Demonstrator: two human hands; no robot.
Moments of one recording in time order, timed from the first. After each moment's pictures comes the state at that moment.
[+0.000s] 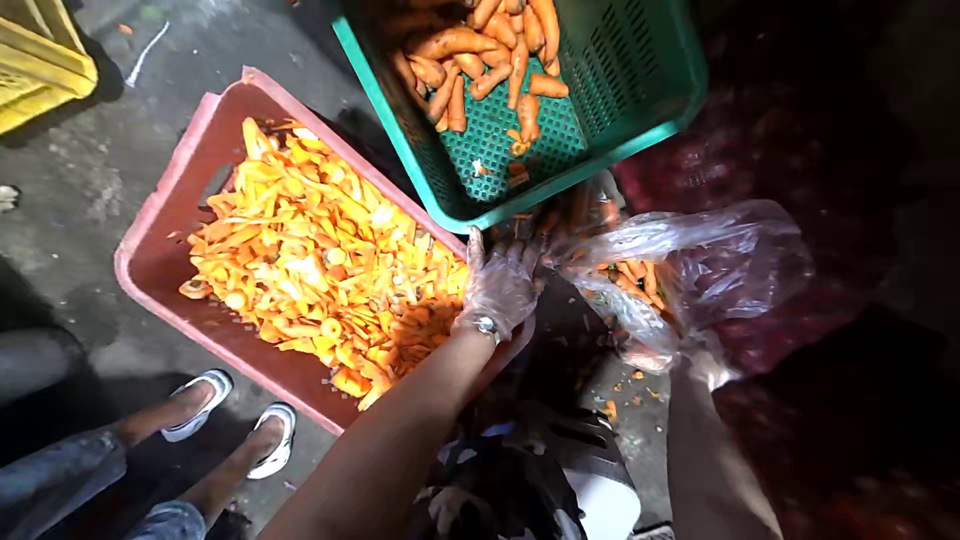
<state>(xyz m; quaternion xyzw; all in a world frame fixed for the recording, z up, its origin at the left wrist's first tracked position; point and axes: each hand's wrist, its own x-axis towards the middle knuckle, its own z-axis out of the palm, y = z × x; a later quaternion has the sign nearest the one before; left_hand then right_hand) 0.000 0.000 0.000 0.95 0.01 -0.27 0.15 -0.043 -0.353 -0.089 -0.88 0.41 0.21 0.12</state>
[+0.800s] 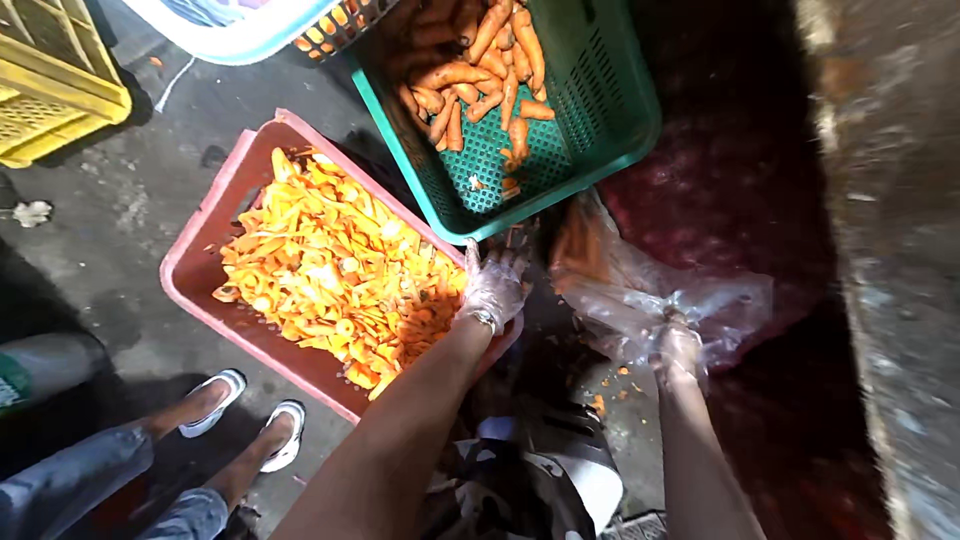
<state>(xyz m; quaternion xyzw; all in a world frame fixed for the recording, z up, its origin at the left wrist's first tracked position) 0.014 -0.001 0.010 0.92 0.01 -0.35 0.14 0.017 -0.263 0.028 -0.80 0.47 0.20 0.31</state>
